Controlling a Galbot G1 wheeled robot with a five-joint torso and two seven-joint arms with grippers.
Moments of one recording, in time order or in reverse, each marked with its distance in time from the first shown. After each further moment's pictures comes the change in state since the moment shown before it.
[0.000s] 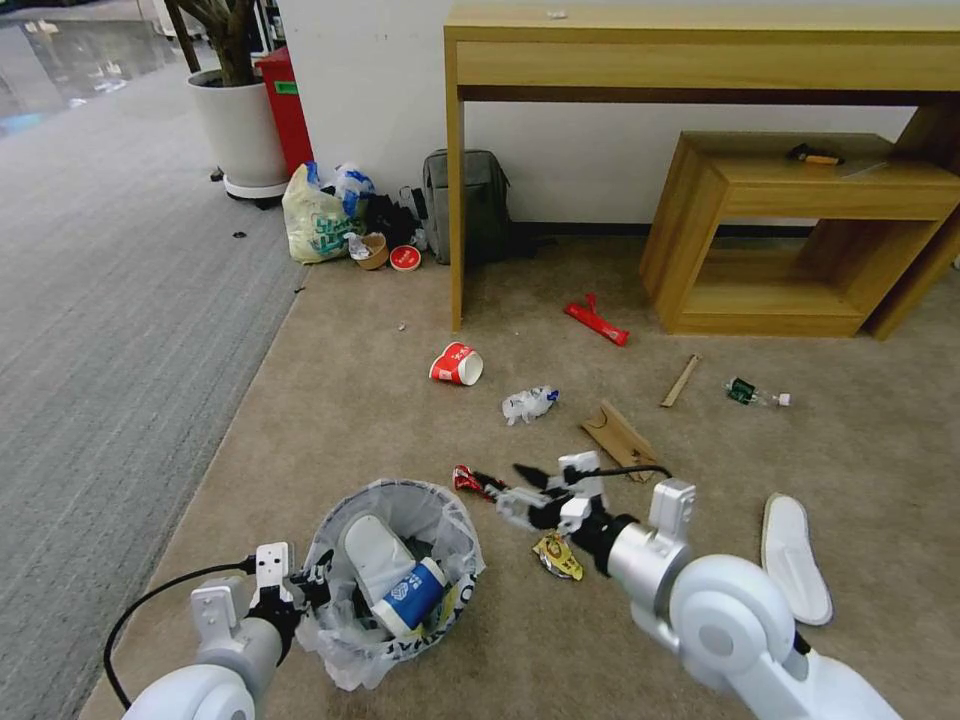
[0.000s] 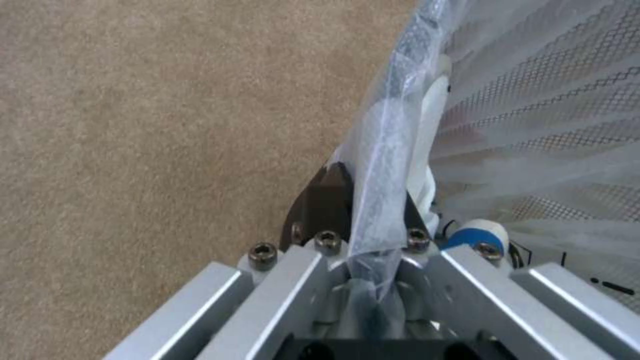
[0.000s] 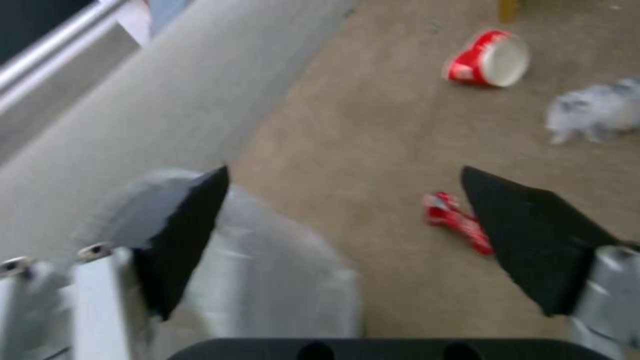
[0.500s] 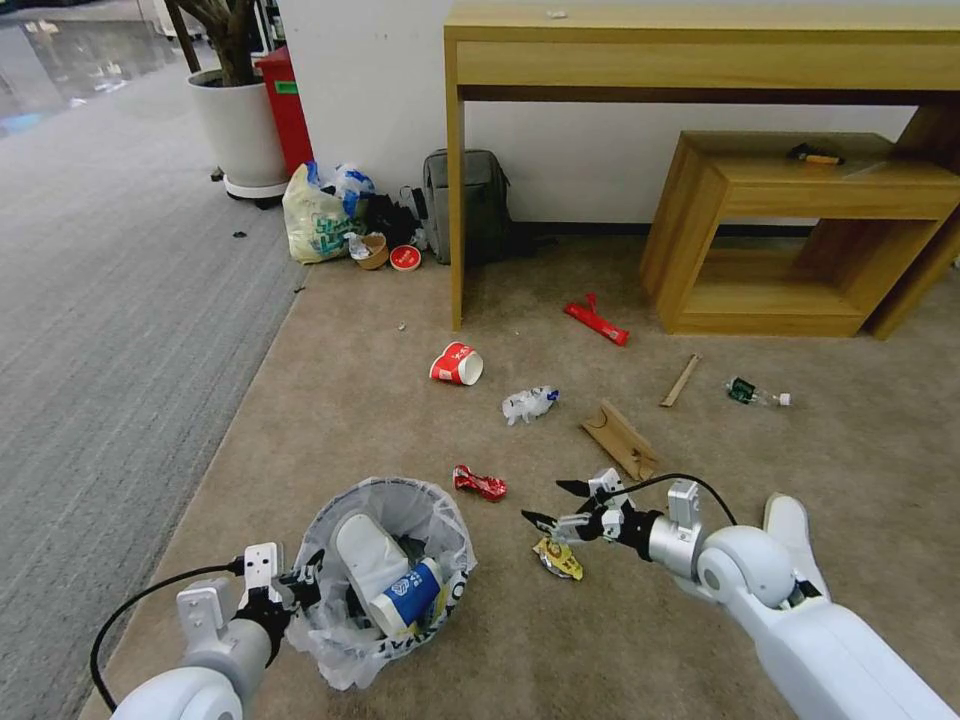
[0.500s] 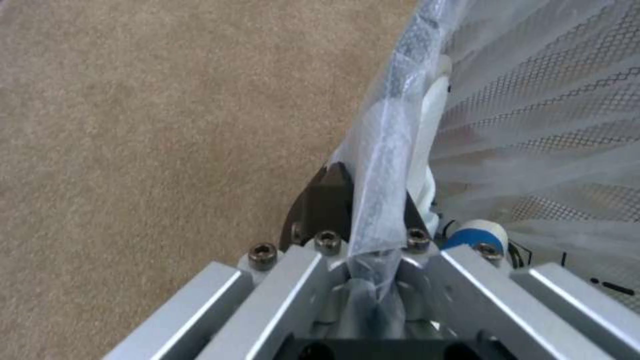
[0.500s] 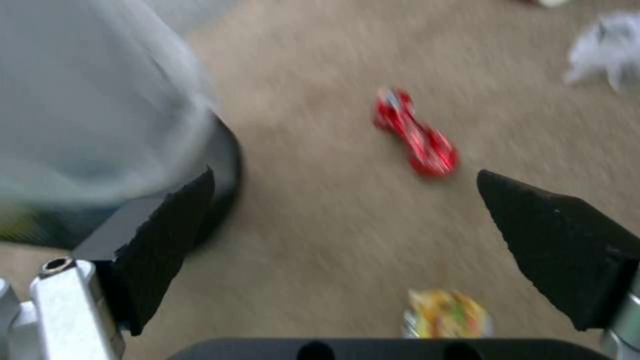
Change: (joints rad) left arm 0.011 0.001 -0.023 0.000 -0.020 -0.003 0.002; right arm 0.178 -0.009 -0.017 -0.535 -0.426 0.139 -0.647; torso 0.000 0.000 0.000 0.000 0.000
